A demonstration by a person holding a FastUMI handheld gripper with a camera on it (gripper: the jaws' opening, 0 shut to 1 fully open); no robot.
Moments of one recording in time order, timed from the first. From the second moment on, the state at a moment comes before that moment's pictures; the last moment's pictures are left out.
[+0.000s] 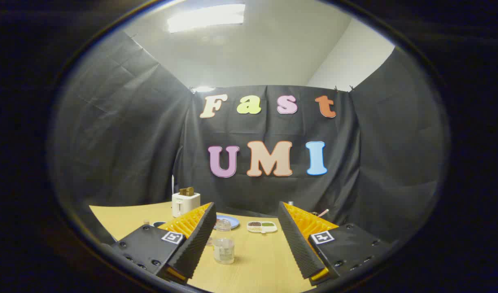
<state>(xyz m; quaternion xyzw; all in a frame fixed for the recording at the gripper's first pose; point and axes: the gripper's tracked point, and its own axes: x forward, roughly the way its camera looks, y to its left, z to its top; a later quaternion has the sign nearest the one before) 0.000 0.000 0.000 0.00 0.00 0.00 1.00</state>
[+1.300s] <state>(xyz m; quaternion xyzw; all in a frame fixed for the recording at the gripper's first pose) -0.004 -0.028 0.013 0.03 -0.02 -0.04 1.00</state>
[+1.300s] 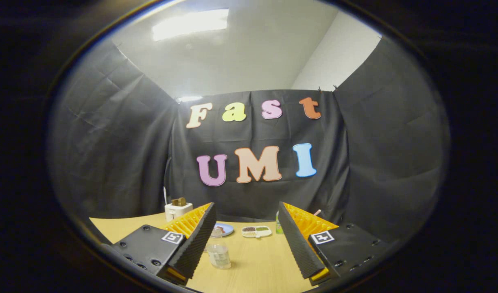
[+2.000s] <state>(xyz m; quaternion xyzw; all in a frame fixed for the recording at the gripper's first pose) 0.023 -0.010 -0.025 0.00 0.03 -0.04 1.00</state>
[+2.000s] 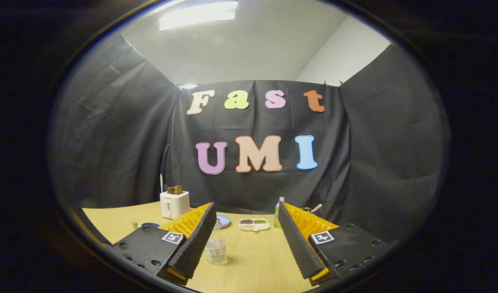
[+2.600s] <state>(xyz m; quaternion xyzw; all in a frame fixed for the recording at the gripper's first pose) 0.073 0.065 -0.114 0.00 0.11 0.05 0.99</state>
